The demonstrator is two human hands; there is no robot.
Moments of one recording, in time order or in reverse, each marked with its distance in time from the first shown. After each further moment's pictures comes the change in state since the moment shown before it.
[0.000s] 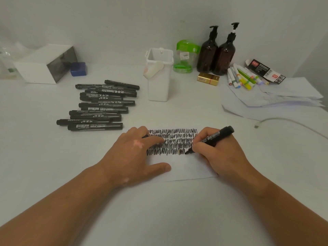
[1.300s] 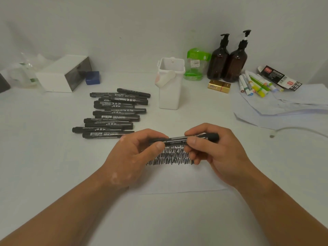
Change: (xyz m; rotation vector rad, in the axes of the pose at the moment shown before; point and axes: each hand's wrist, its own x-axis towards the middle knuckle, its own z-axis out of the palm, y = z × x) left_hand -0.003 -0.018 -0.010 -0.941 0.181 -0.061; right_hand 0.014 -0.037 0.016 0.615 -0.226 -0.078
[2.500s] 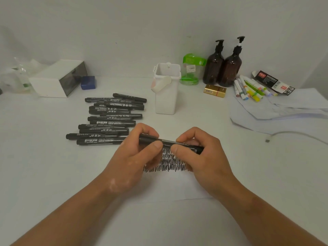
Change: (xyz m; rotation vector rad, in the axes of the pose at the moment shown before) left_hand 0.004 0.016 0.011 -0.331 -0.001 0.003; right_hand -0.003 0.000 0.032 -0.227 0.165 -0.046
